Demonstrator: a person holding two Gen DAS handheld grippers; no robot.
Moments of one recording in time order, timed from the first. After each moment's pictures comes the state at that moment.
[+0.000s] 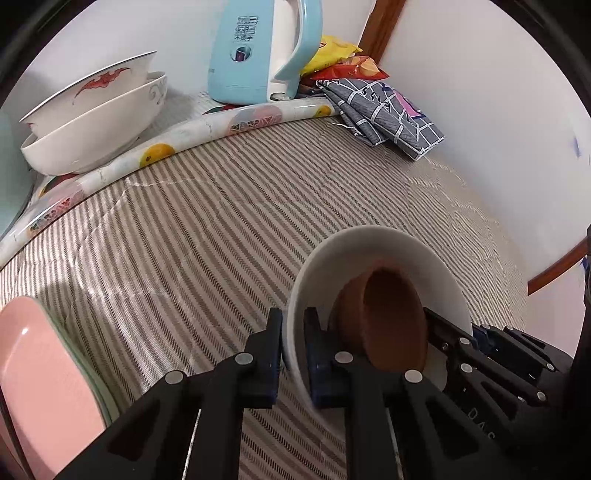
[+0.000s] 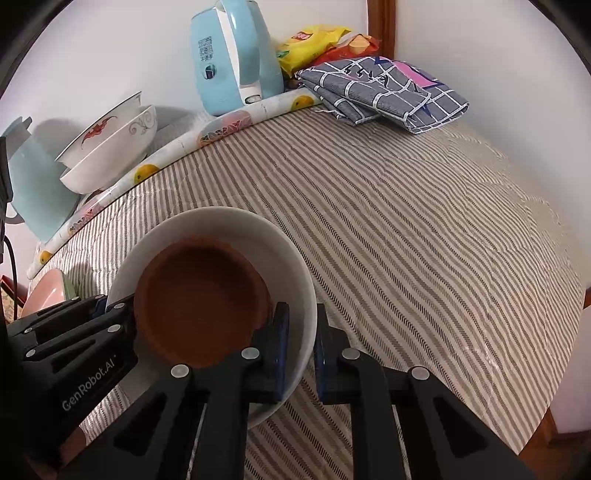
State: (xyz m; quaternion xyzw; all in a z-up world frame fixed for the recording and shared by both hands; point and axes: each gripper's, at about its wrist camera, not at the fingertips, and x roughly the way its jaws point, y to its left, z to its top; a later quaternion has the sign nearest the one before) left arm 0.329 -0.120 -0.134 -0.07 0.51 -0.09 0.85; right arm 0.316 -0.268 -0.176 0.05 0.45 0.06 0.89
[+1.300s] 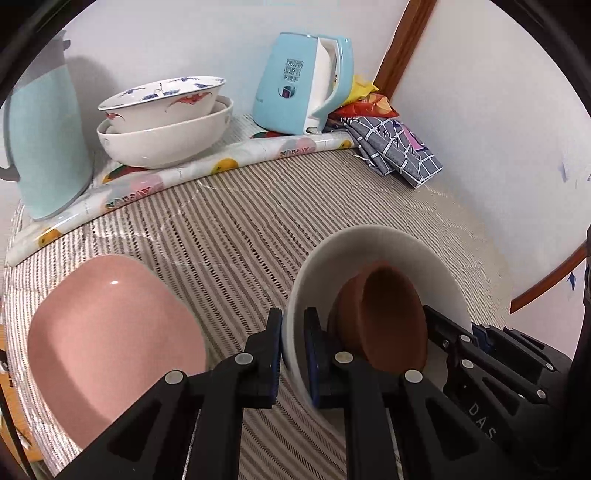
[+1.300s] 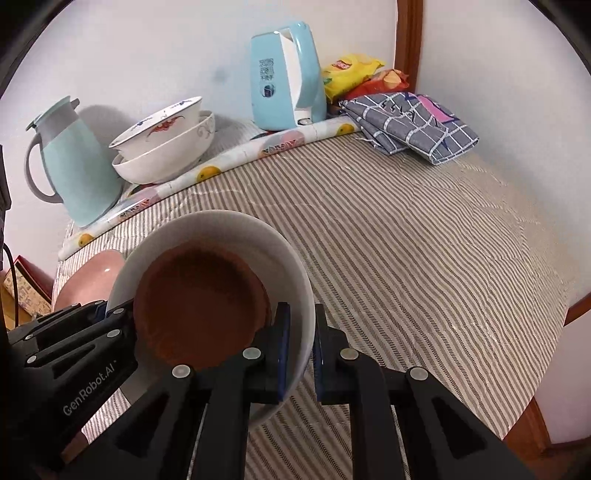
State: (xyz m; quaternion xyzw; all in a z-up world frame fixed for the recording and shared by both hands) left arm 0.267 -0.064 -0.090 -0.10 0.47 -0.07 0.87; right arm 0.258 -0.219 -0.132 0.02 0.42 0.08 0.91
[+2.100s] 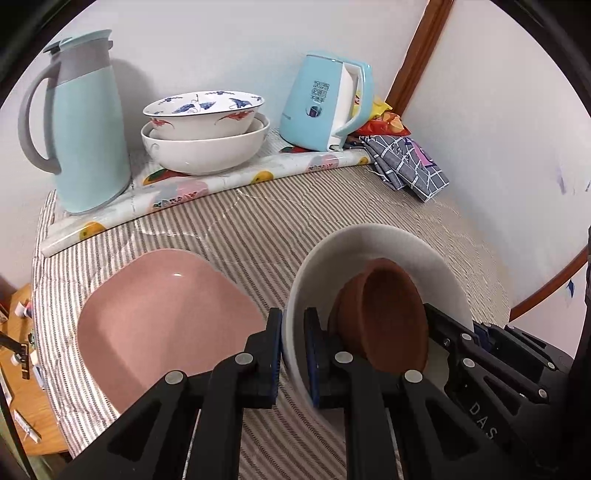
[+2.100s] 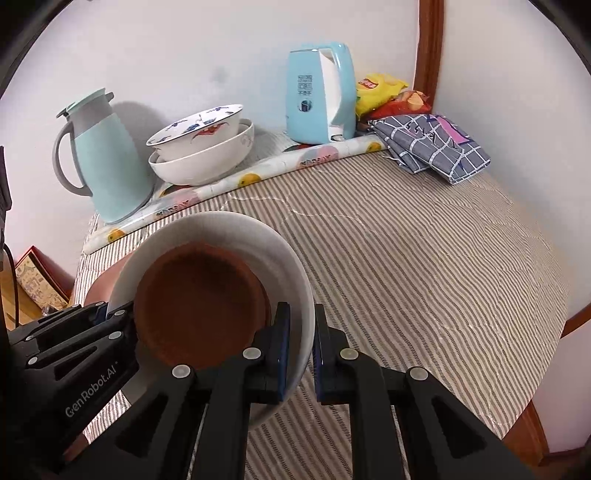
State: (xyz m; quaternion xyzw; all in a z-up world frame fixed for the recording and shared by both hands) left arm 0.239 -0.022 -0.071 -0.11 0.46 -0.05 0.88; right arm 0.234 -0.178 -0.112 0.01 0.40 0.09 0.91
